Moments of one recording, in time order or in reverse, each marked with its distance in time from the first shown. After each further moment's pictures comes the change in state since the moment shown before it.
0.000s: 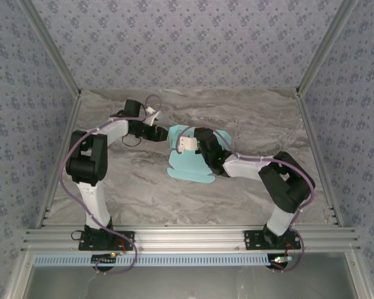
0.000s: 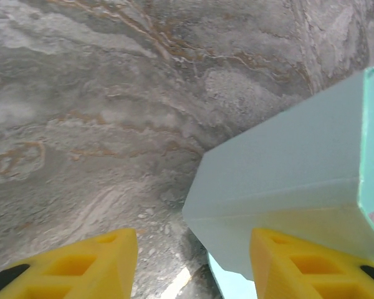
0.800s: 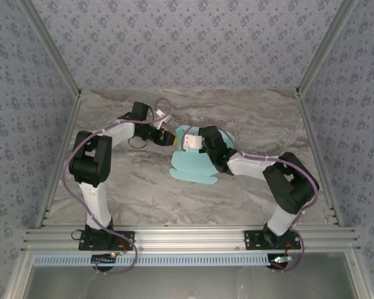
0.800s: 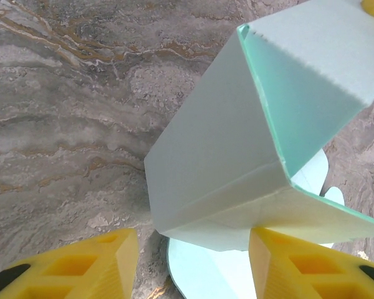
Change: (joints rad) left arm -0.068 0.000 -0.025 0.039 0.068 0.086; right arm -0.053 -0.031 -0.013 -0.059 -0.083 0.055
